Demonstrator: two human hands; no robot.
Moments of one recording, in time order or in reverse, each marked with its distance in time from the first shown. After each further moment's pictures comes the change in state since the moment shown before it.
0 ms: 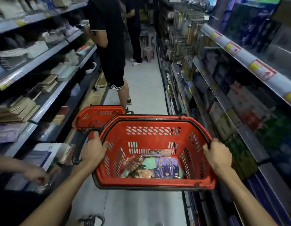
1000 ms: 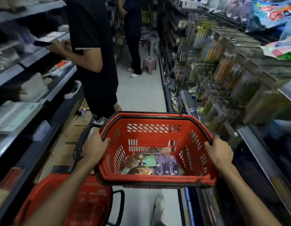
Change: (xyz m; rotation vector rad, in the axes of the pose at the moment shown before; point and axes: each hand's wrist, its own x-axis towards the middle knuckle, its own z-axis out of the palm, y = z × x) left_hand 0.692 0.183 0.074 -0.198 0.044 -0.037; right_hand 0.658 -0.308 0.086 0.057 -0.028 0.059
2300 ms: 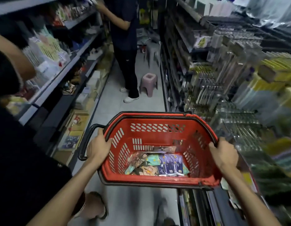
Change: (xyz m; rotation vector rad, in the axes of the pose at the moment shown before) left_hand 0.913 0.310 0.237 0.078 -0.035 0.021; right_hand 0.879 -0.393 0.121 0.011 0.031 0.036
